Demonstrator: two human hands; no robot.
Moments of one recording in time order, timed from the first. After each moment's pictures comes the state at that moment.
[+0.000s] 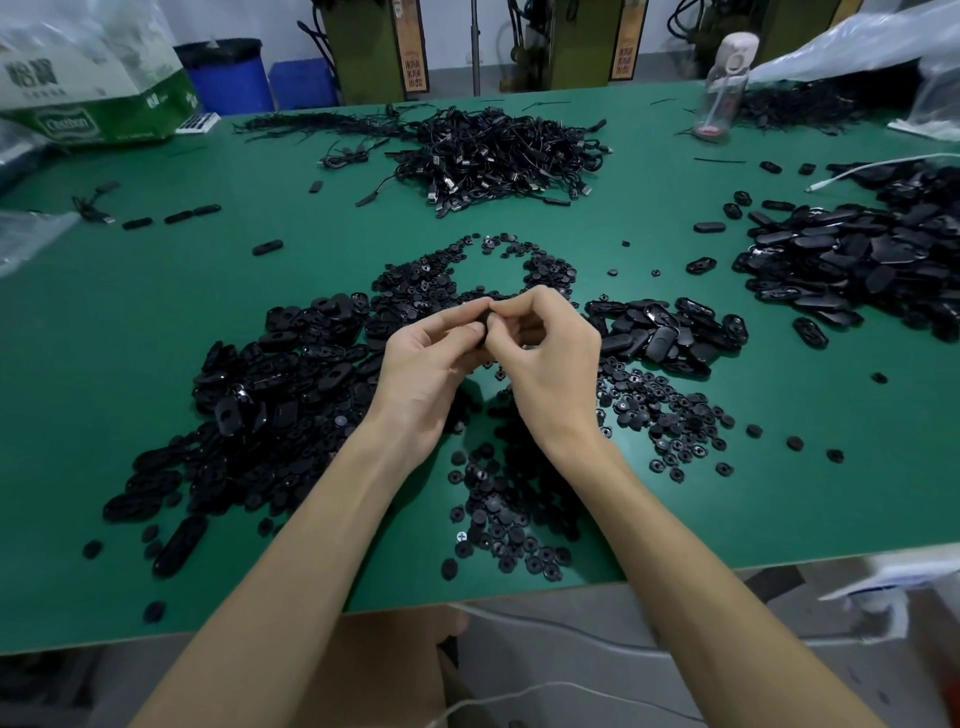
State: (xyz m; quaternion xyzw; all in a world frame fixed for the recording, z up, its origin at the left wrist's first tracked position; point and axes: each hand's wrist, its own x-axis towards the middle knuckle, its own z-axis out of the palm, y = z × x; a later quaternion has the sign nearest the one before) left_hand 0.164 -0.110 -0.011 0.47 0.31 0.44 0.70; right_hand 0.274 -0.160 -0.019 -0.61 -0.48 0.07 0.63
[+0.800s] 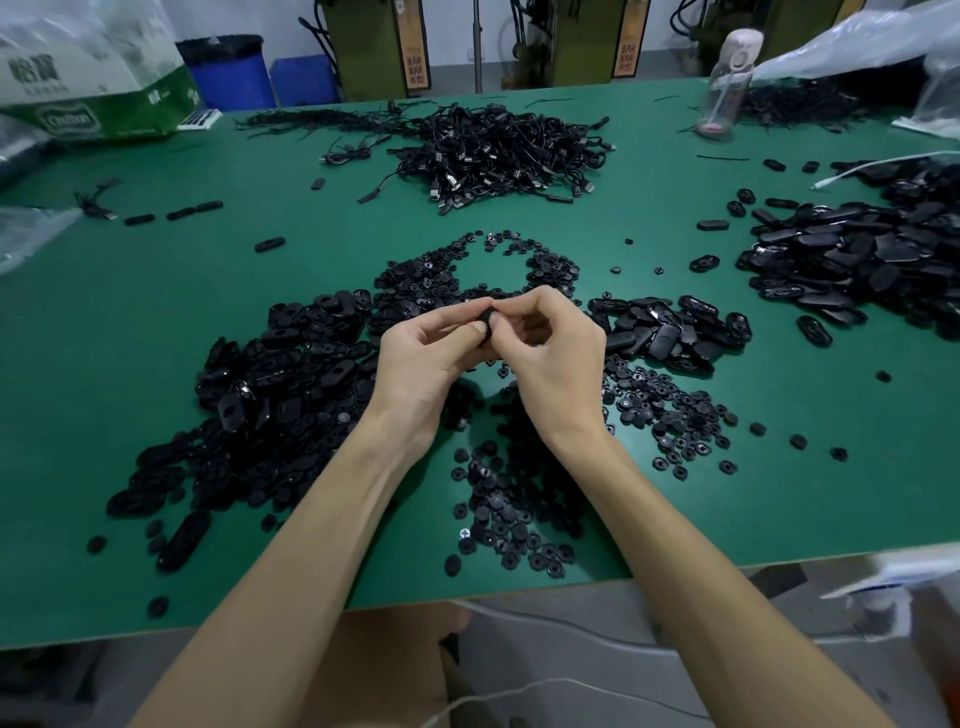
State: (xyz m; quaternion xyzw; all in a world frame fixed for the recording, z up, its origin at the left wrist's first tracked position) left_hand 0.160 -0.109 -0.010 0.49 0.32 0.45 0.67; right_hand 0.274 -0.165 -0.014 -0.61 -0.47 0.11 0.63
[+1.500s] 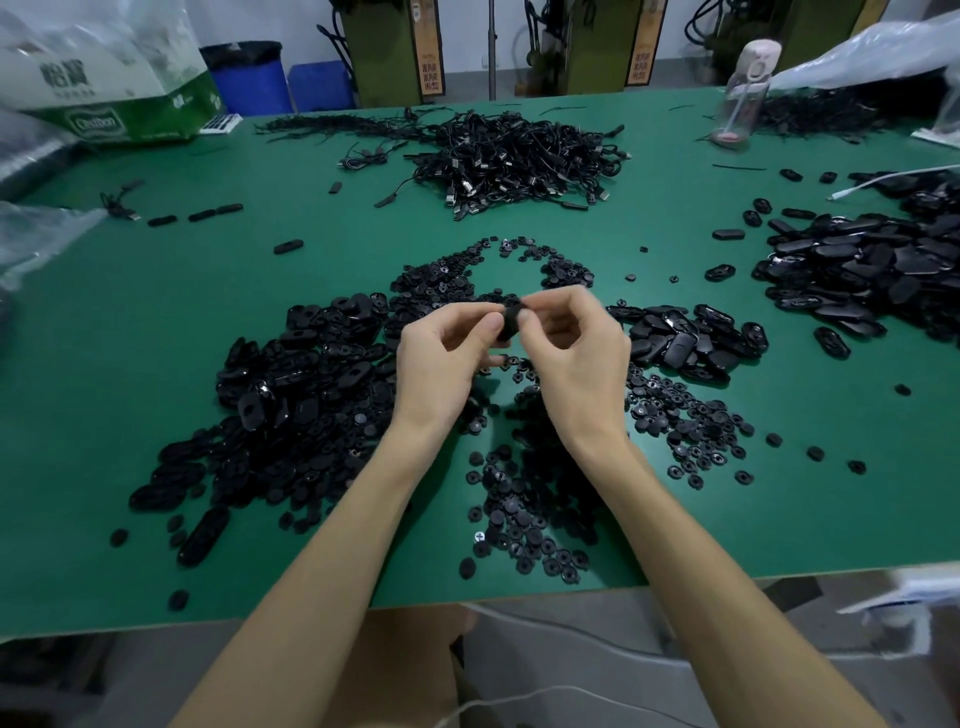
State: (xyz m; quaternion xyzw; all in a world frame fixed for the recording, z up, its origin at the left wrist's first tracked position) left_hand 0.160 -0.104 -0.016 0.63 0.37 0.48 0.49; right_hand 0.277 -0.166 -0.010 -0.62 -0.44 0.09 0.64
